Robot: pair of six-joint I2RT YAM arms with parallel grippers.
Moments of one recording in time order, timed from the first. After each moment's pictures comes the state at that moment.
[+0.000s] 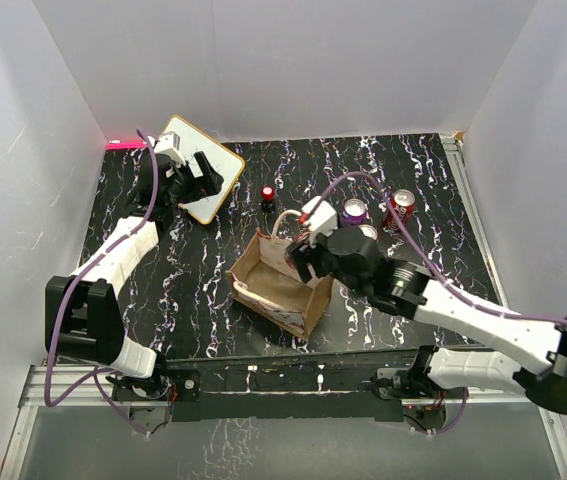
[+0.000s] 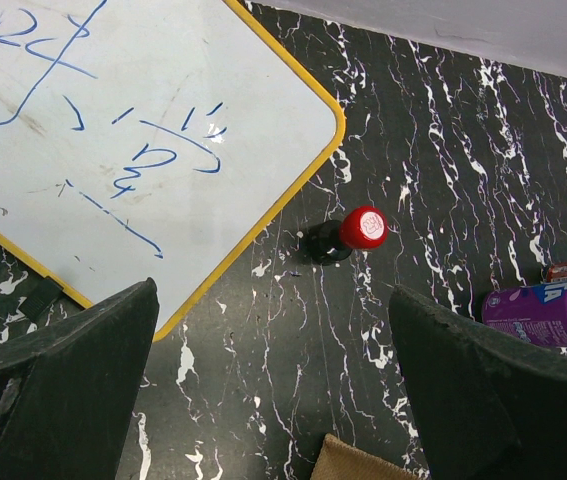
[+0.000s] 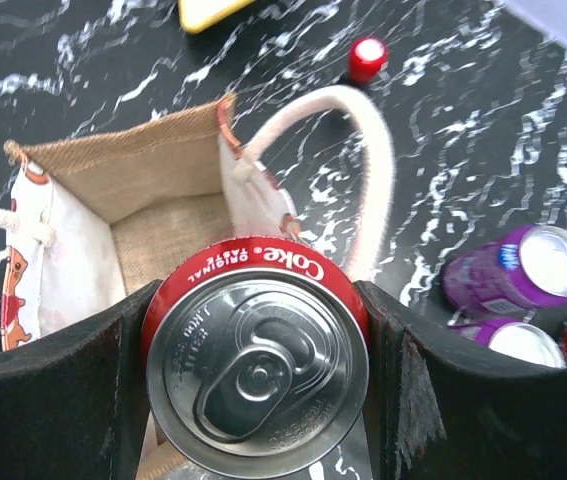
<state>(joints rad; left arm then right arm) -0.16 1.47 1.06 0.00 0.13 -0.40 1.00 1.11 0.96 -0.28 0.31 0.02</state>
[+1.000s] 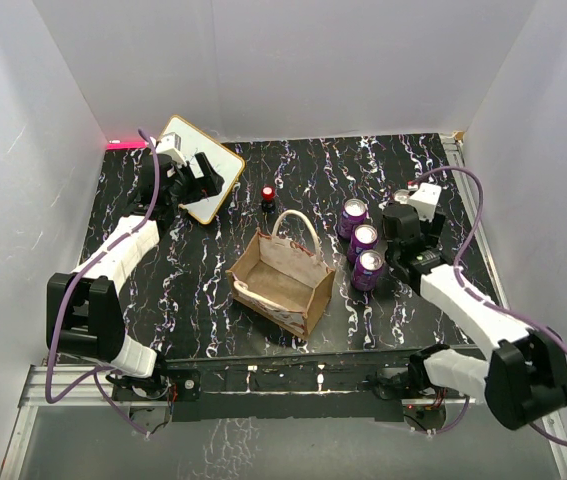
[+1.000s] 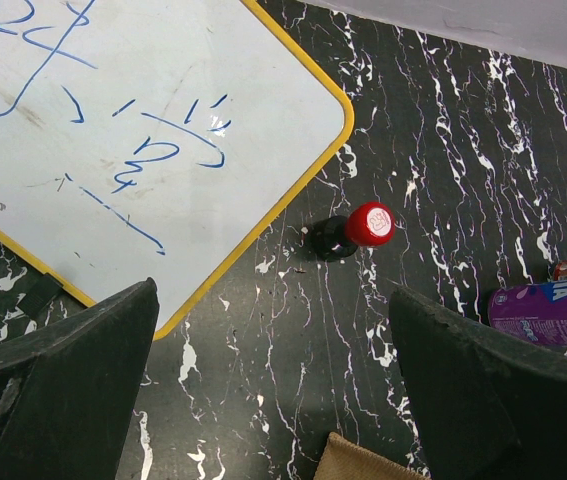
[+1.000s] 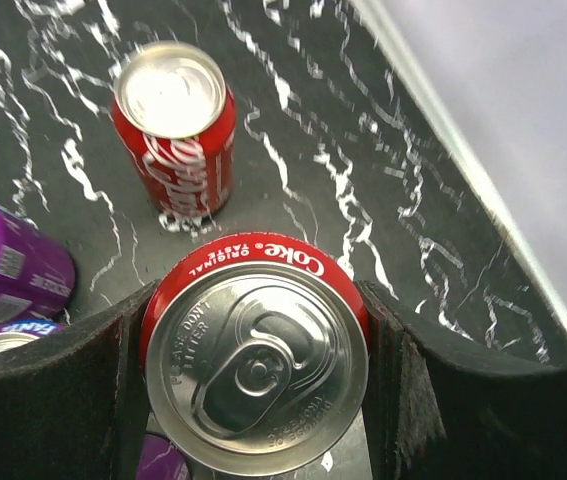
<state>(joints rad) -0.16 1.49 1.06 0.00 0.13 -0.40 0.36 1.09 0.69 -0.13 0.78 0.26</state>
